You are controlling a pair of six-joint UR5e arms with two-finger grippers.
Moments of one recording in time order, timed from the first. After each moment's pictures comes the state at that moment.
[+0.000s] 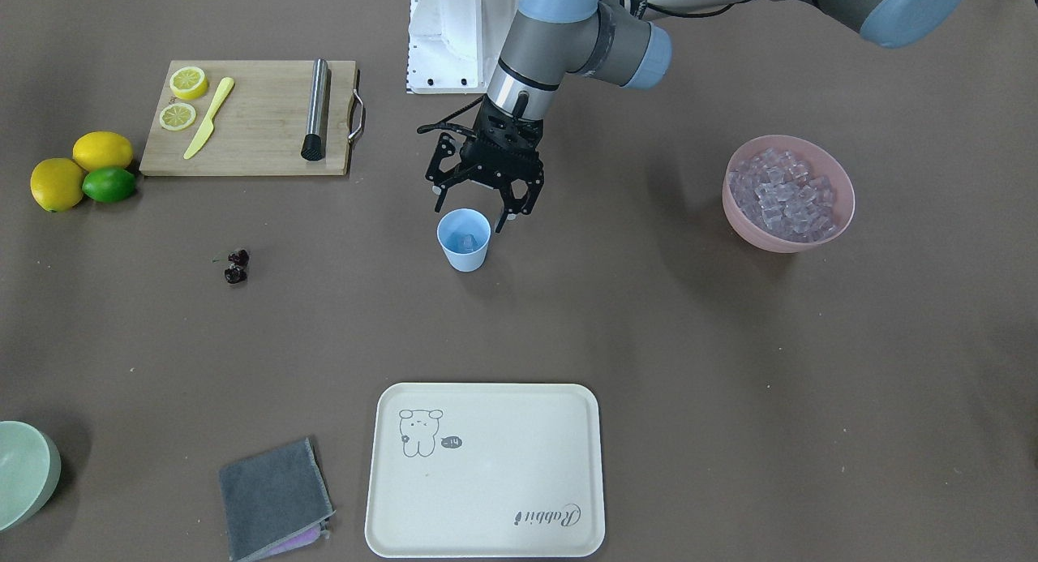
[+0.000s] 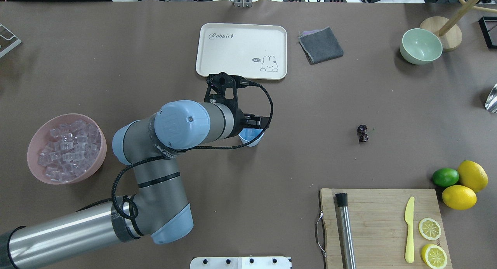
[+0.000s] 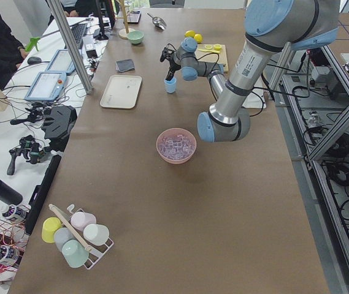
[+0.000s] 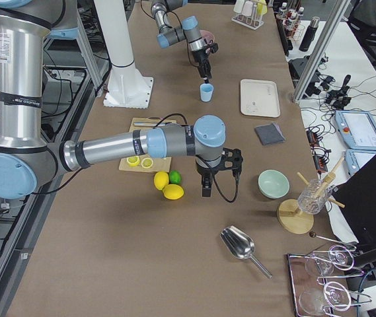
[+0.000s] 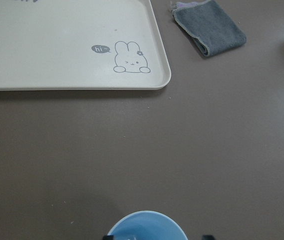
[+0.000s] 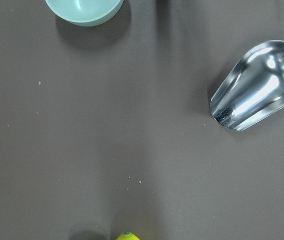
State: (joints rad) left arm -0.45 -2.28 -1.66 -2.00 -1.57 -1.15; right arm 1.52 -1.67 1.90 -1.67 2.42 0.15
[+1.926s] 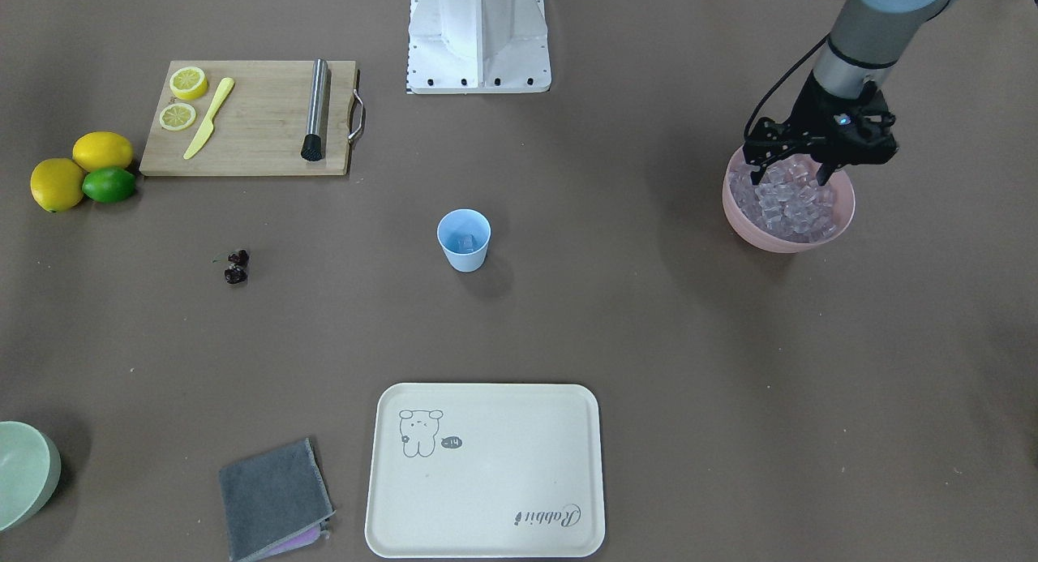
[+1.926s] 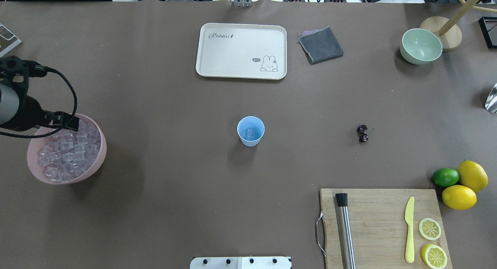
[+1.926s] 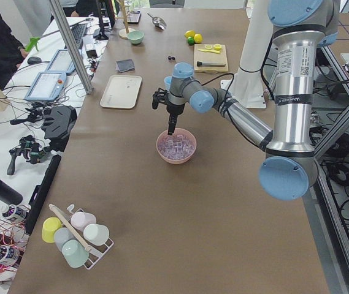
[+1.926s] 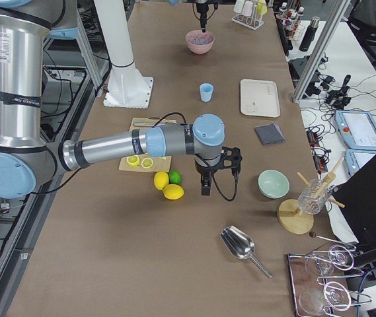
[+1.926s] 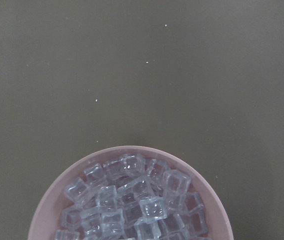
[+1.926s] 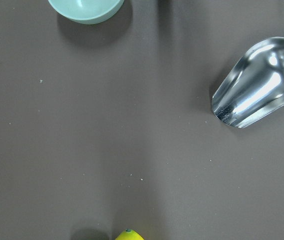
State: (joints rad) left arm -0.78 -1.67 -2.06 -1.66 -1.96 -0.88; right arm 1.52 -1.67 1.90 -1.67 2.42 0.15
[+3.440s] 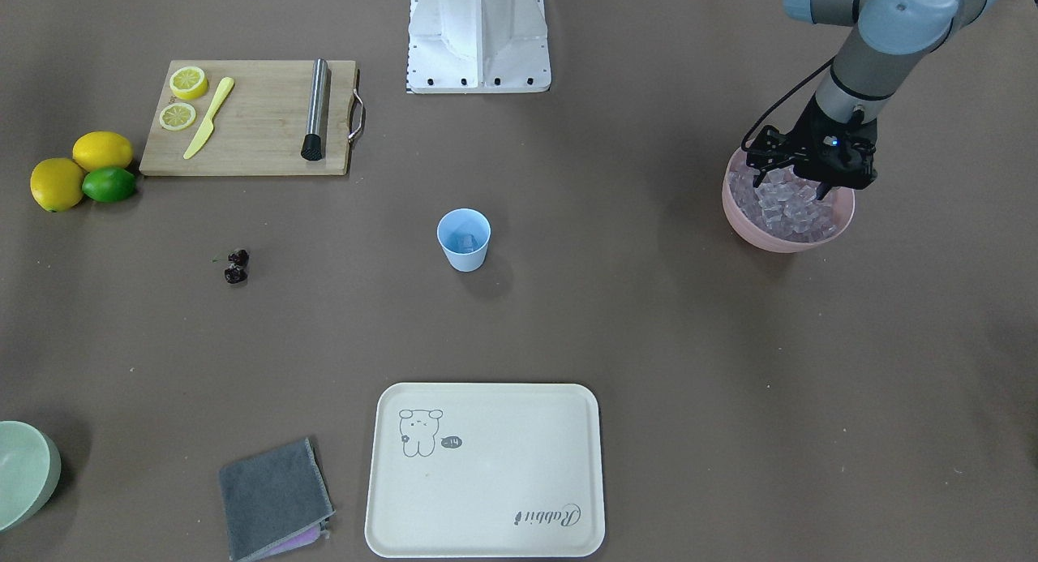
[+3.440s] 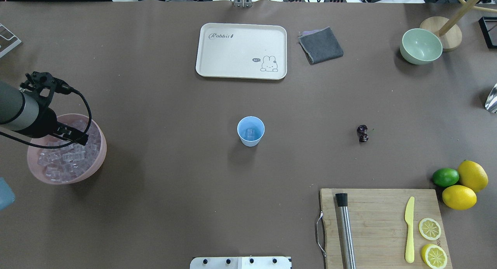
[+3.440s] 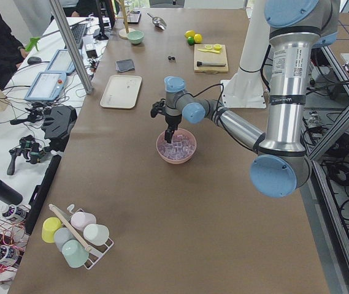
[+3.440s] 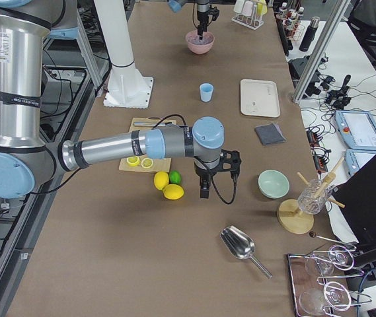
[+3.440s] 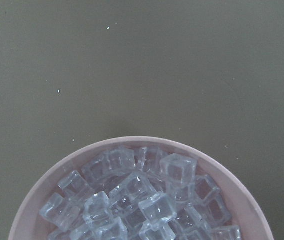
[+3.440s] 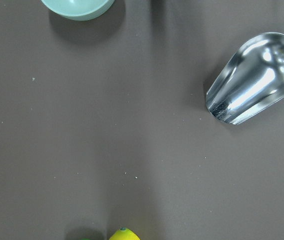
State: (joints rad) left arm -0.81 -1.60 -2.01 -1.73 -2.03 -0.64; right arm 1.52 -1.68 1.90 -1.67 2.42 0.15
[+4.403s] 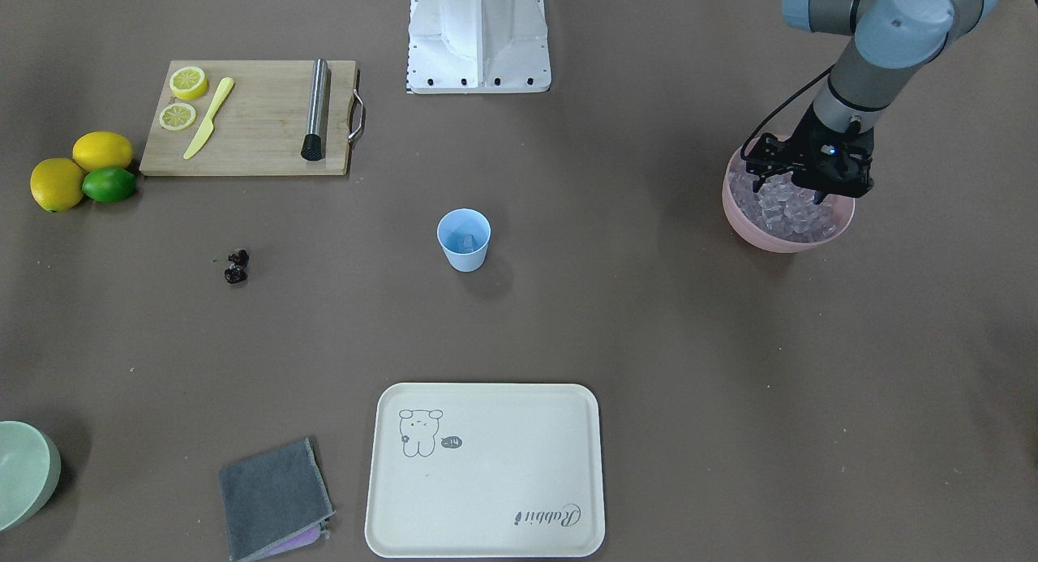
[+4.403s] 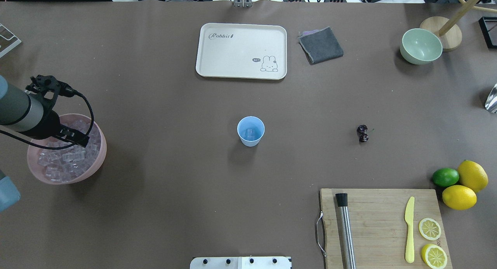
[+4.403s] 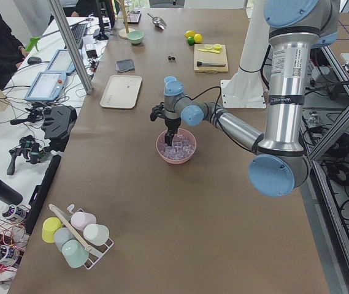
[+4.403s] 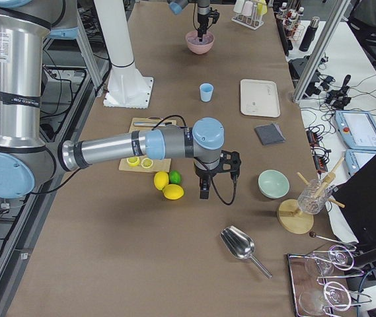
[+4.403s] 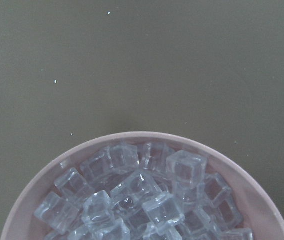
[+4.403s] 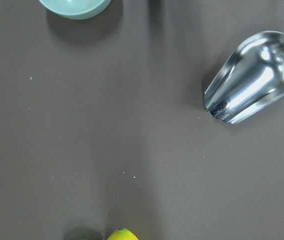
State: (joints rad) left arm -0.80 -1.61 -1.97 -1.73 -2.04 -0.64; right arm 1.52 -1.68 1.89 -1.67 2.42 0.15
